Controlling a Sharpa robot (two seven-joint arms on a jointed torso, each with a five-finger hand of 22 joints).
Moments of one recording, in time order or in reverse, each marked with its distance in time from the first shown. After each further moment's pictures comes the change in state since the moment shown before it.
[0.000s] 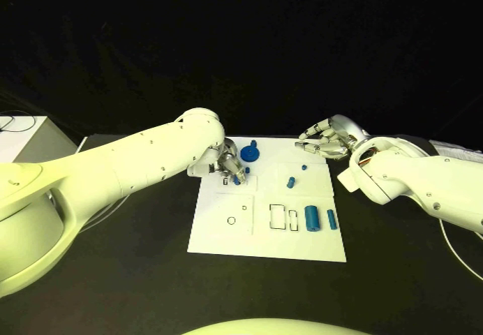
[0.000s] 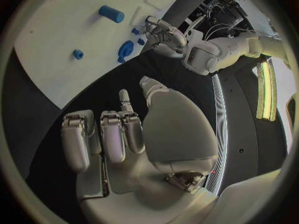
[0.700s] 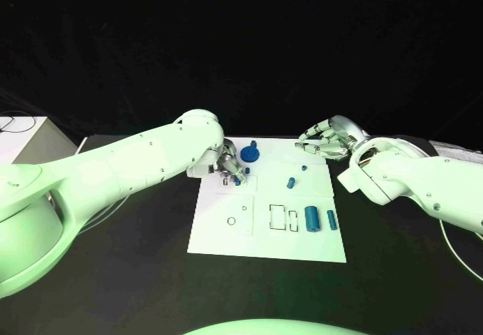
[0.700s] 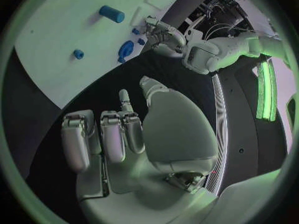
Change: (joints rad) left arm -0.003 -0.004 -0.001 0.001 -0.005 -0.015 0.001; left_hand 0.019 0.000 -0.071 0.061 -0.131 0.003 0.004 -0.019 0.003 -0.001 -0.001 0.003 0.000 0.000 0.000 0.000 0.000 0.000 0.000 0.000 -0.004 0.000; right arm 0.000 0.000 0.000 0.000 0.000 0.000 0.000; right_hand 0.000 0.000 0.000 0.000 0.000 0.000 0.000 0.000 0.000 0.000 0.000 0.000 0.001 0.000 0.000 0.000 0.000 0.000 0.000 0.000 0.000 0.000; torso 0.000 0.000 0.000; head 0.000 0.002
